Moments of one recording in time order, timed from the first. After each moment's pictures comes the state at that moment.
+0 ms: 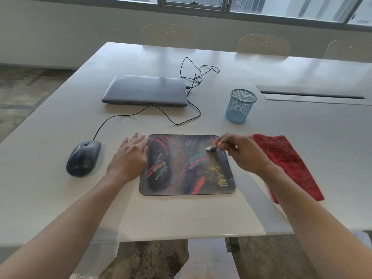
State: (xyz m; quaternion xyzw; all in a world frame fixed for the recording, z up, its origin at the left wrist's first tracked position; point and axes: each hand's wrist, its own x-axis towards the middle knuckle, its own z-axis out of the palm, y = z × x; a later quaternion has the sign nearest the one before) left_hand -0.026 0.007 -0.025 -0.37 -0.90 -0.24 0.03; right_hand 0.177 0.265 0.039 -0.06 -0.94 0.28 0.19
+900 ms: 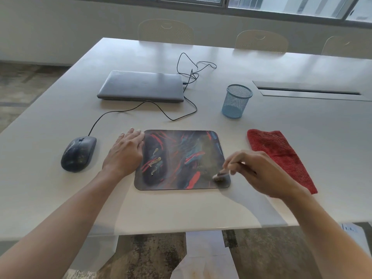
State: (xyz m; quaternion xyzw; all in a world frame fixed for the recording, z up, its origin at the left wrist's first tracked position) left_hand -0.025 0.008 -0.025 -0.37 -0.90 -0.24 0.04; right_hand 0.245 0.249 0.045 0.02 -0.94 0.30 0.17
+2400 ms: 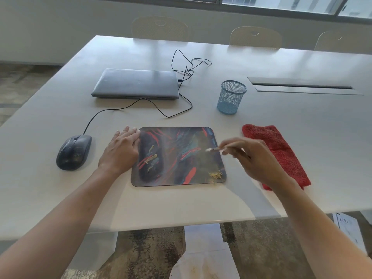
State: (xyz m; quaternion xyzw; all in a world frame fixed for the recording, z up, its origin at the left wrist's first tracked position) left_hand -0.030 0.008 -0.032 -0.38 -0.89 -0.24 0.05; right_hand 0.240 0.244 0.053 -0.04 -0.92 0.31 0.23
